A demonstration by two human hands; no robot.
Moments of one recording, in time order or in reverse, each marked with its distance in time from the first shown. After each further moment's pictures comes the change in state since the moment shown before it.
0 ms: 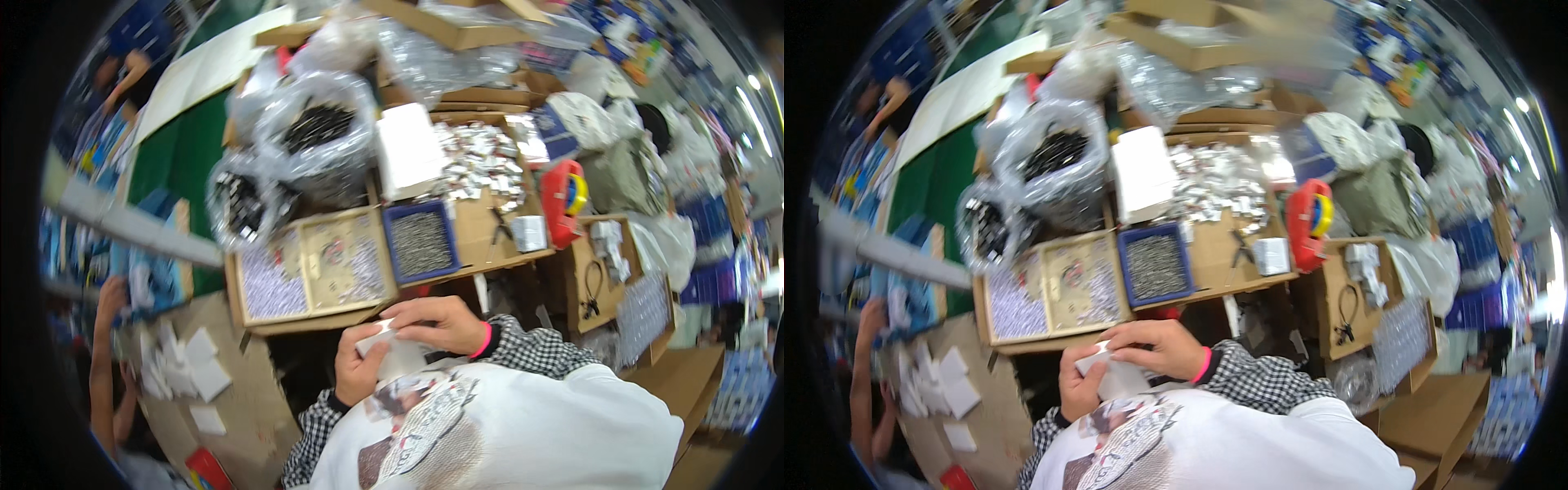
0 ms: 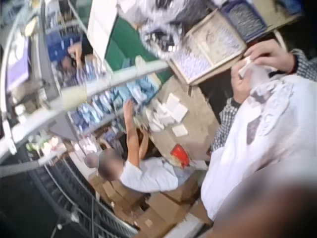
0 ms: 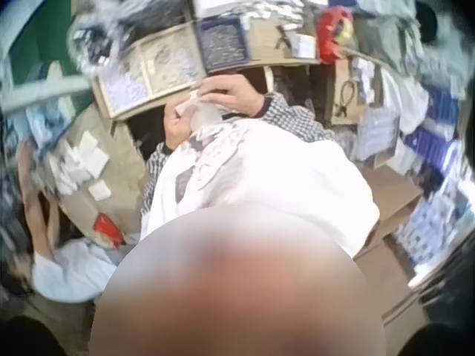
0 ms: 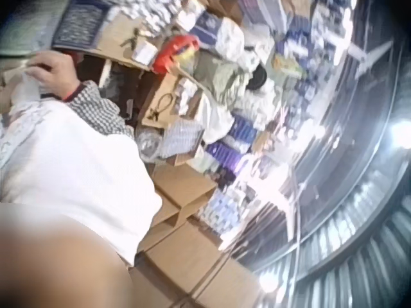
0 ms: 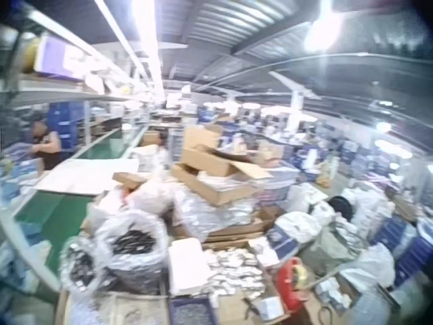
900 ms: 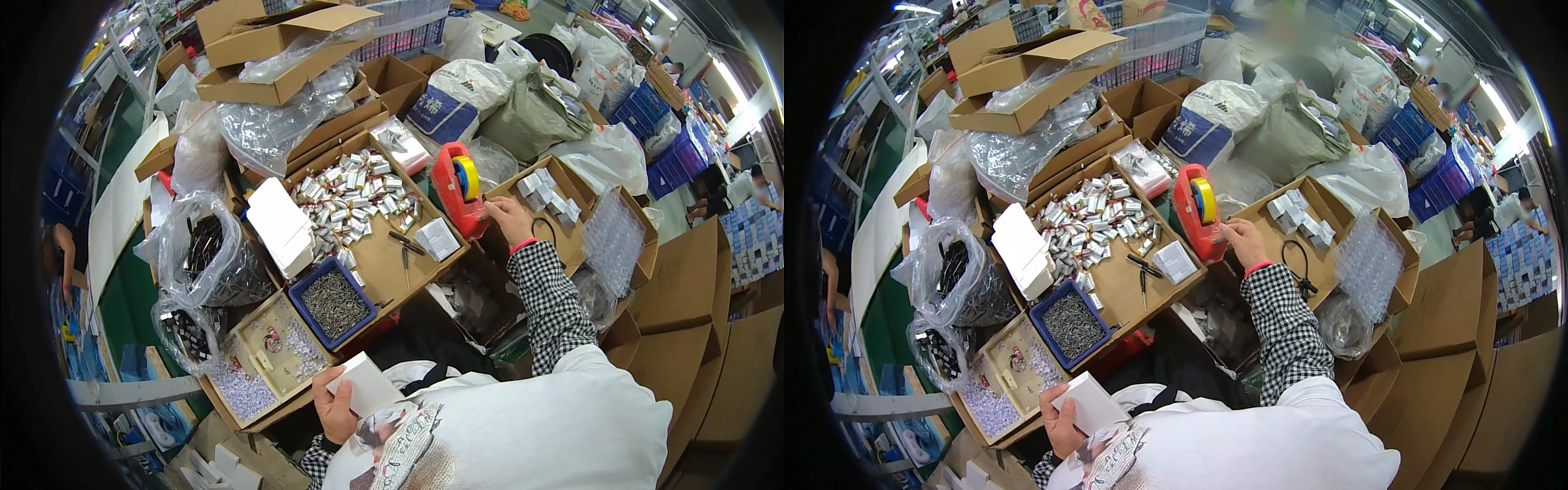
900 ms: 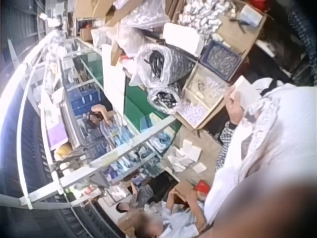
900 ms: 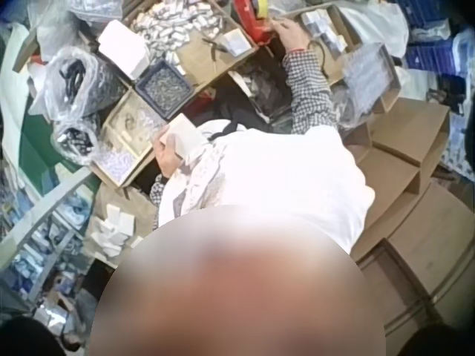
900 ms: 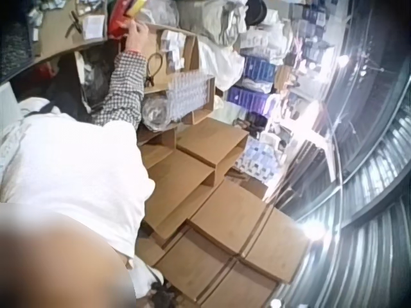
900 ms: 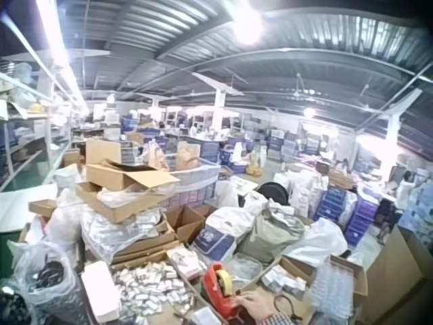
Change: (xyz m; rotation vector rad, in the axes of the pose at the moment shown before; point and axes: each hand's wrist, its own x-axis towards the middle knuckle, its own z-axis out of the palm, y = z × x) left_hand 0.040 -0.002 0.055 -0.234 -0.150 -0.222; right_hand -0.151 0.101 -0.271 -0.281 1.227 0.356
